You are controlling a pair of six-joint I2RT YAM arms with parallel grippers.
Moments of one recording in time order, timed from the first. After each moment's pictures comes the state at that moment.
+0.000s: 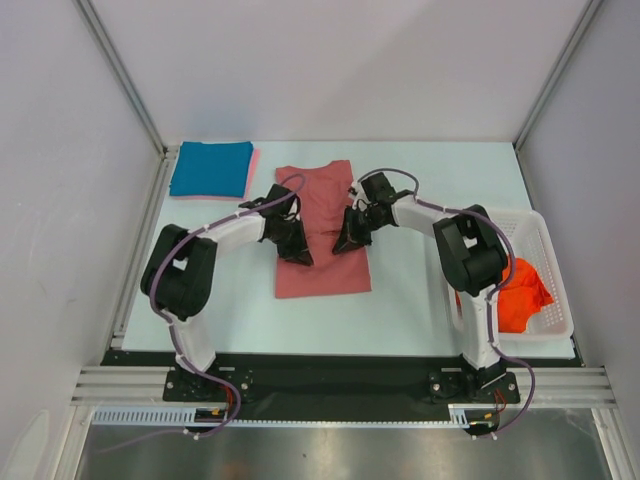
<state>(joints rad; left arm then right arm) -0.44 1.82 1.19 -0.54 0.32 -0.64 0.48 2.09 1.47 -0.47 -0.67 0.53</state>
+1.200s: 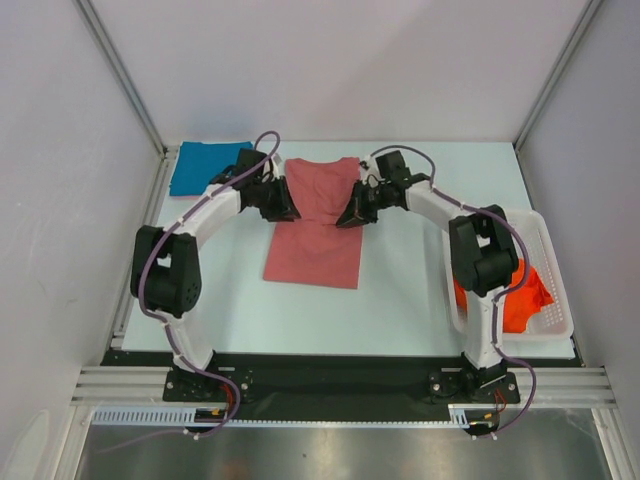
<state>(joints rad) -0.27 1.84 1.42 -0.53 0.37 -0.46 0.37 2.07 1.57 -0.41 -0.73 0.56</state>
